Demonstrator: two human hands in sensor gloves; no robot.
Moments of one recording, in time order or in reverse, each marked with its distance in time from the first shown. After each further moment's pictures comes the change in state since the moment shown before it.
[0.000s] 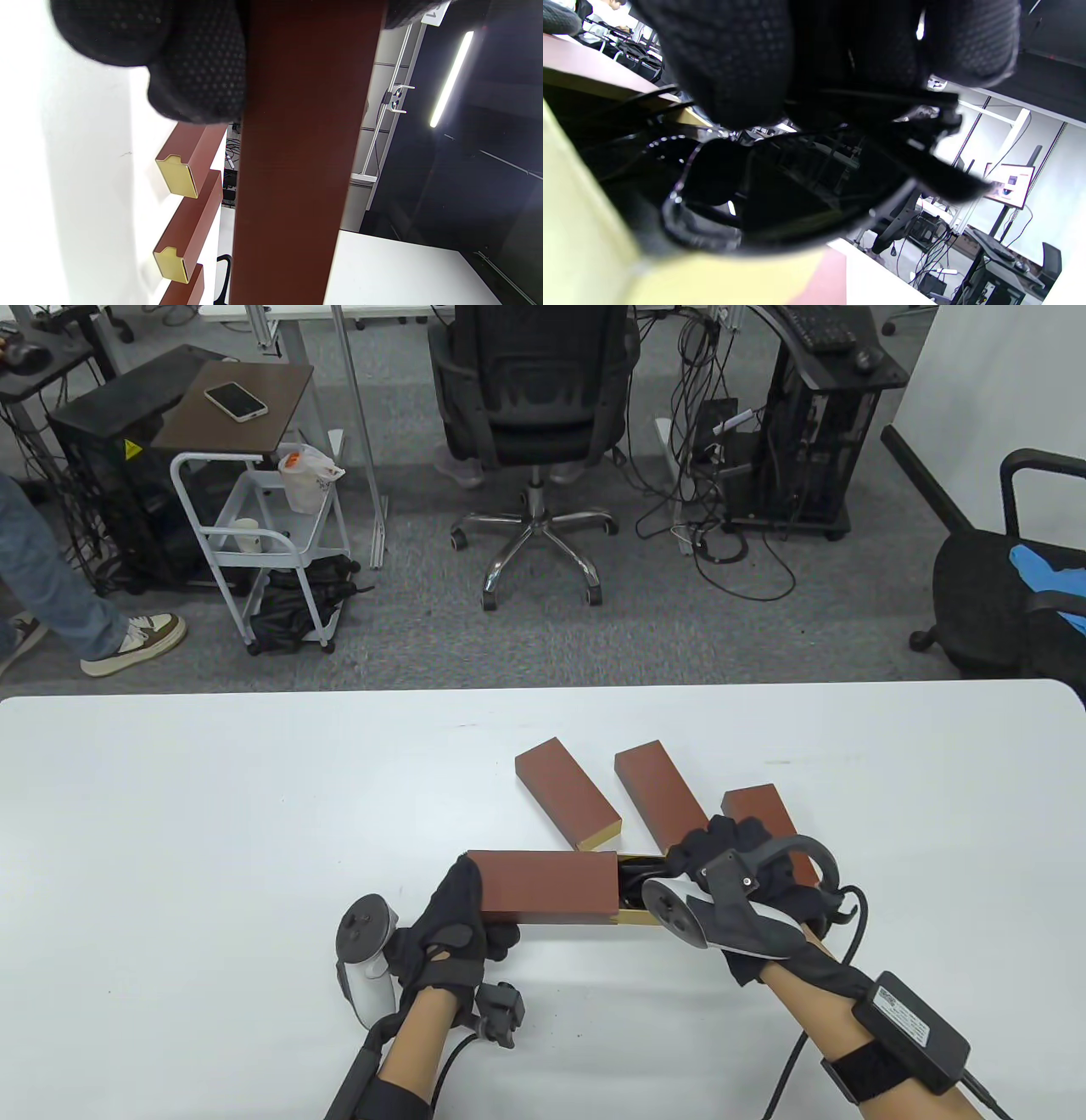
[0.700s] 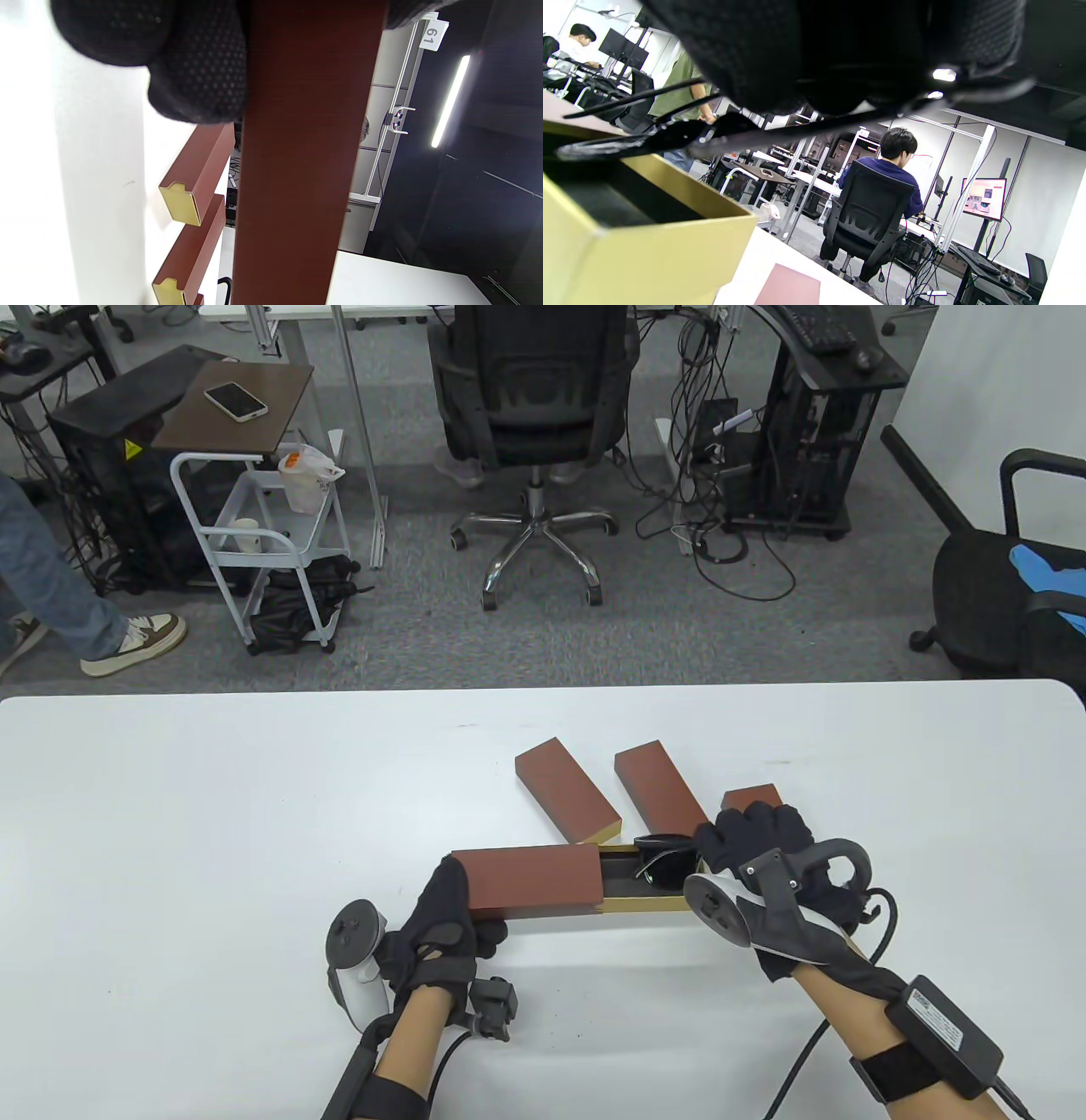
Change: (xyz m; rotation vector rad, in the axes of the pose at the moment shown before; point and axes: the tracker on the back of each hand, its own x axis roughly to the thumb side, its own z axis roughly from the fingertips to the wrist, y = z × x) left_hand -0.002 0.009 0.002 0.071 0.009 0.017; right_hand -0.026 0.003 0.015 -0.121 0.076 -0.005
